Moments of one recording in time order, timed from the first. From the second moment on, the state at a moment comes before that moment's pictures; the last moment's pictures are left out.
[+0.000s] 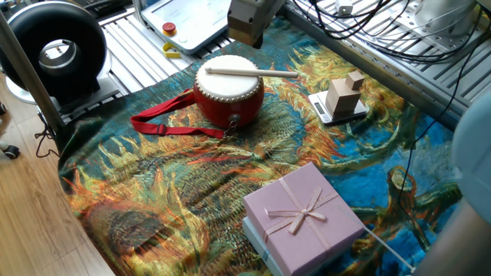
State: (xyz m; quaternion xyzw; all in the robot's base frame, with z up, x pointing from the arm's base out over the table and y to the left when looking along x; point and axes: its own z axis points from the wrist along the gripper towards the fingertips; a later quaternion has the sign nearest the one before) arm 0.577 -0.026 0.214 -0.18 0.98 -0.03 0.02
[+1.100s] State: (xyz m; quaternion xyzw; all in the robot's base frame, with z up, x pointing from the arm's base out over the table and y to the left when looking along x) arm 0.589 -0.085 0.222 -0.27 0.96 0.00 -0.02
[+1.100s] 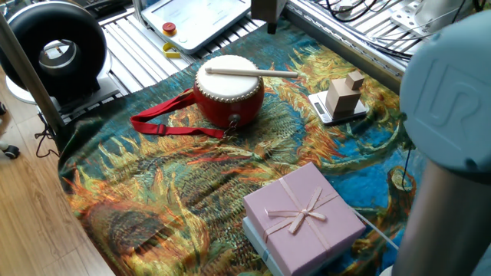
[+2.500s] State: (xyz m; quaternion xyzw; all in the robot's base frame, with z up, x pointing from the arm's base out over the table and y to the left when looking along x) arm 0.588 -0.096 0.183 -0.33 0.94 0.02 0.01
